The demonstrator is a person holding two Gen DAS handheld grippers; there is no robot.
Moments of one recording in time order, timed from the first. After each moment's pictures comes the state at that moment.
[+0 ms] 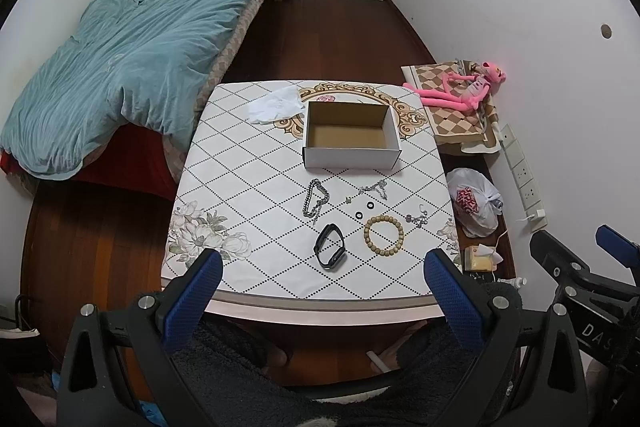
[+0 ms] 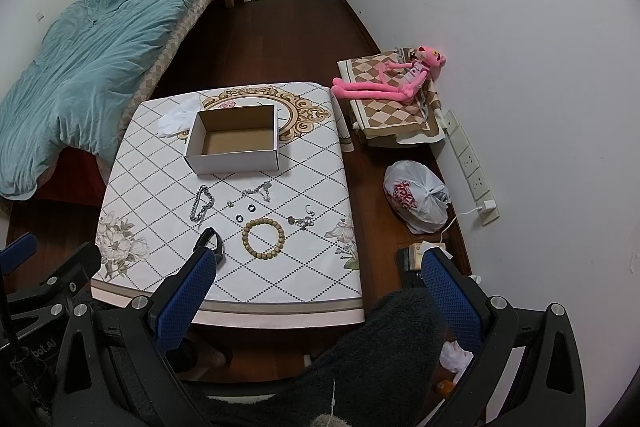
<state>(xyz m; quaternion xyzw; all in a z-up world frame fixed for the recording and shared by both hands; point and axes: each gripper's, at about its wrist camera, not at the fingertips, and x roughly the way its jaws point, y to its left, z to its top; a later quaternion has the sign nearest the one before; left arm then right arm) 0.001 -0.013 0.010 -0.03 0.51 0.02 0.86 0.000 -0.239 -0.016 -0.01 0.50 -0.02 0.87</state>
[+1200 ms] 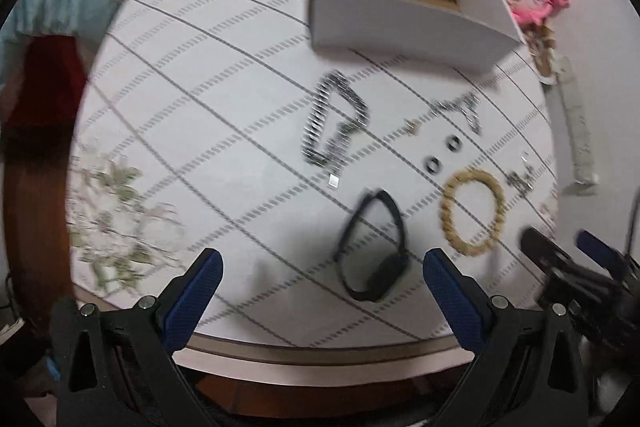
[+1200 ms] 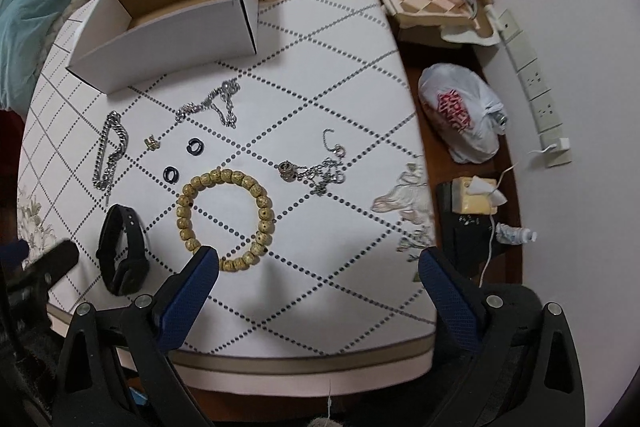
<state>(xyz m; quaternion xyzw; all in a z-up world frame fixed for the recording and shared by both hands) 0.113 0.007 -0.229 -0.06 0.67 0.00 0.74 0.131 -0.222 -0.278 0.01 0.66 -0.02 0.75</state>
